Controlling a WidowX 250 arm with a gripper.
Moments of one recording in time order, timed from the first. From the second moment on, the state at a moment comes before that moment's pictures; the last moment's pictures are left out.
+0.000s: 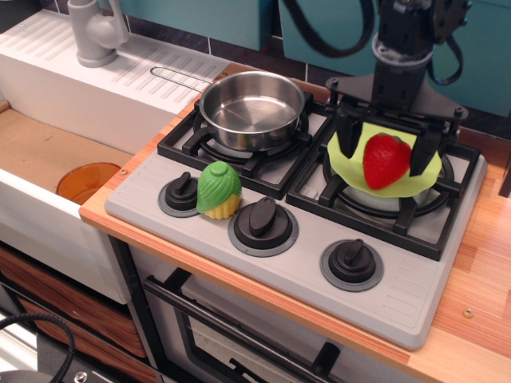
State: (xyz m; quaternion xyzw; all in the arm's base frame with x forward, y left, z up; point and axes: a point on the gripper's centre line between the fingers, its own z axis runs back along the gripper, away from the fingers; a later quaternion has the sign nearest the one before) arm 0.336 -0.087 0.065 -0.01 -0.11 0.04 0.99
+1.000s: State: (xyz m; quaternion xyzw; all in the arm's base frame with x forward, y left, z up) arm 0.317 -0.059 0.103 0.00 -0.03 -0.01 1.00
